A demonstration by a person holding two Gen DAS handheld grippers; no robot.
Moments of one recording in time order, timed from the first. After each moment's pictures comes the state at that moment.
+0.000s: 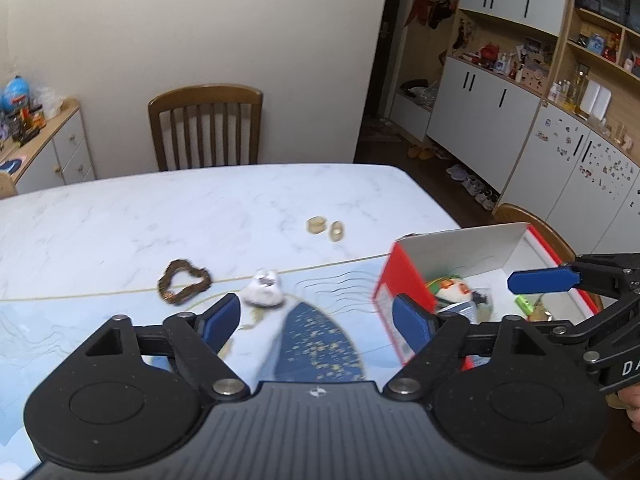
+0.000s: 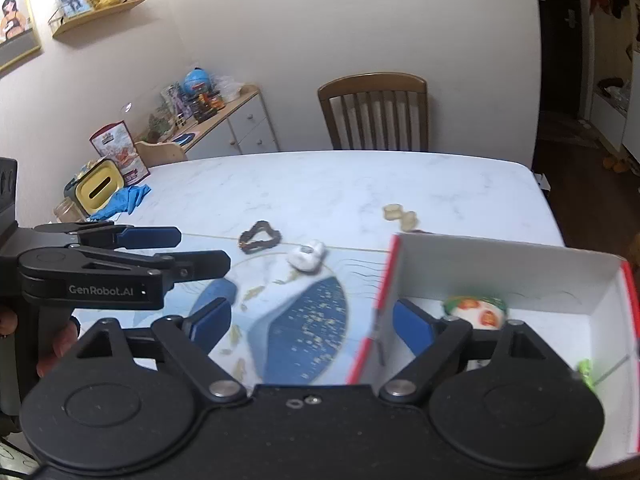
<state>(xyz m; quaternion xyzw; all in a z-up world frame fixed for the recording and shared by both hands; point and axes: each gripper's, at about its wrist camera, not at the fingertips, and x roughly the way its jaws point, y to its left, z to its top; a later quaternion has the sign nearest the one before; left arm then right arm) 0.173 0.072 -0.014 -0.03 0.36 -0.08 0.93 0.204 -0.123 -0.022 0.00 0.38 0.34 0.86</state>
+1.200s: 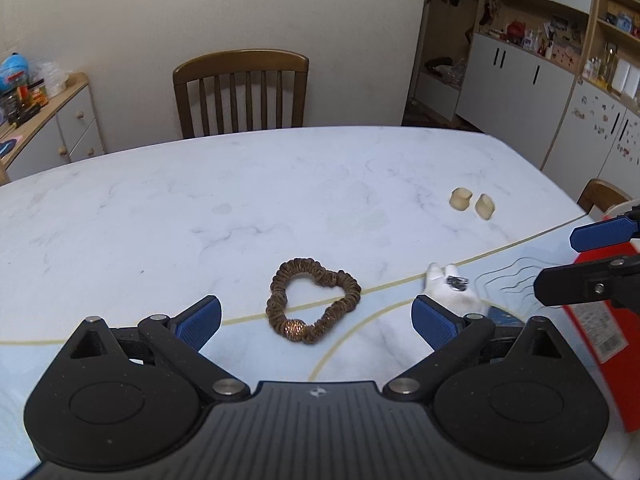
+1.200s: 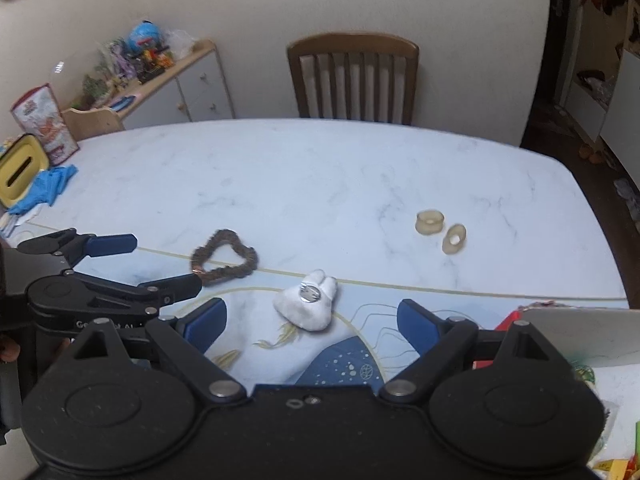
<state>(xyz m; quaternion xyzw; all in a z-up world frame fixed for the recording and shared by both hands) 0.297 0.202 -0.134 0.00 0.37 -0.08 0.92 0.298 0.027 -0.095 -0.05 0.43 0.25 0.86</state>
